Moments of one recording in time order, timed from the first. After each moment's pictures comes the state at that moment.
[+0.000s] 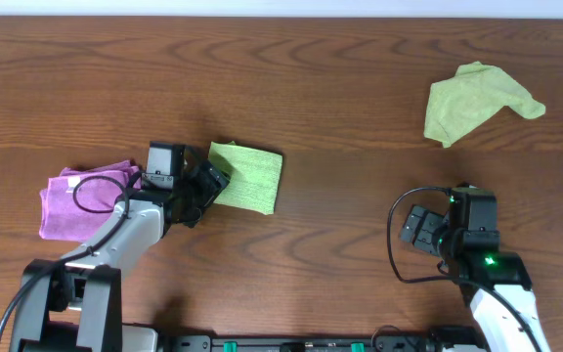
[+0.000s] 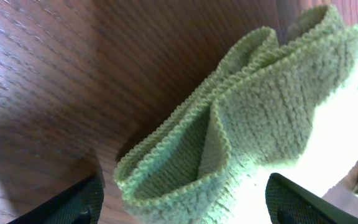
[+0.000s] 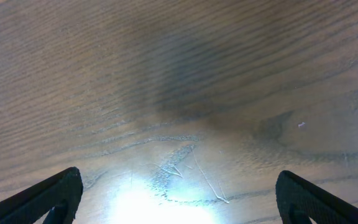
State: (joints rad) left arm -0.14 1.54 0.66 -0.21 0.33 -0.98; right arm 0.00 0.95 0.50 -0.62 0.06 0.38
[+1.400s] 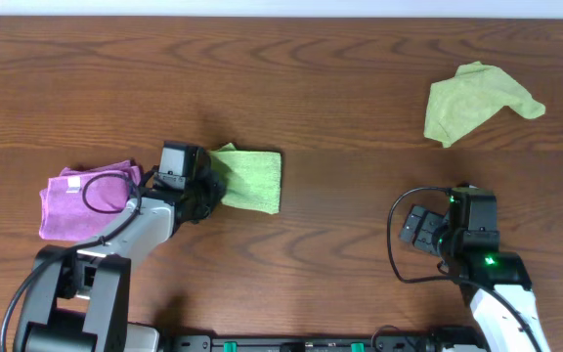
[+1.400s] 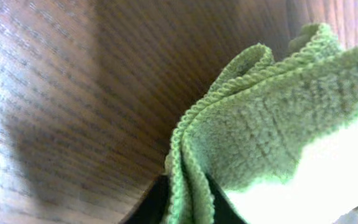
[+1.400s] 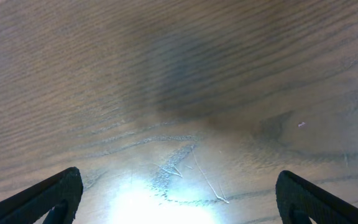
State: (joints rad) left arm -0.20 1.58 0.66 -0.14 0.27 -1.07; right arm 0.00 0.95 0.50 -0.62 0.06 0.38
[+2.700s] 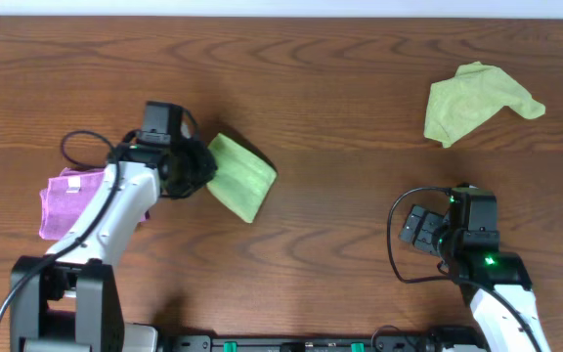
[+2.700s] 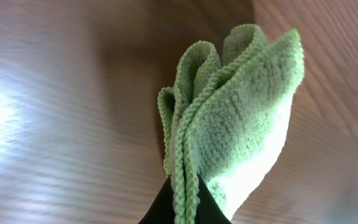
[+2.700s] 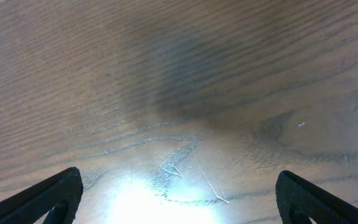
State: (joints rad) left arm -0.11 1.58 0.99 -0.63 0.31 -0.69; right arm 0.00 0.95 0.50 -0.62 0.06 0.38
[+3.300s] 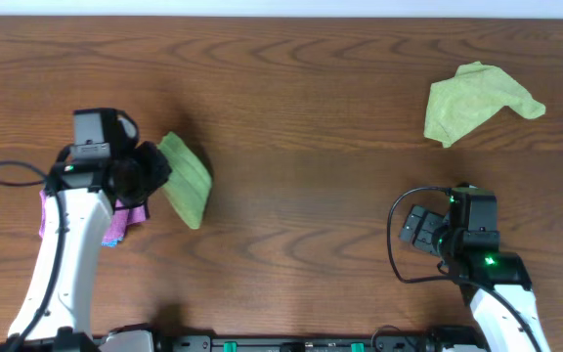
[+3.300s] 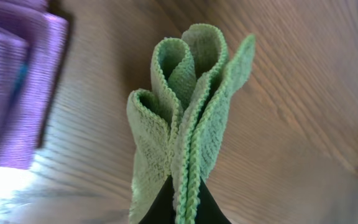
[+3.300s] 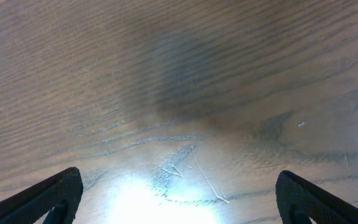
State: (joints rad) left arm 0.12 1.35 0.99 -0.77 0.31 -0.56; right arm 0.00 0.95 0.50 -0.62 0.06 0.38
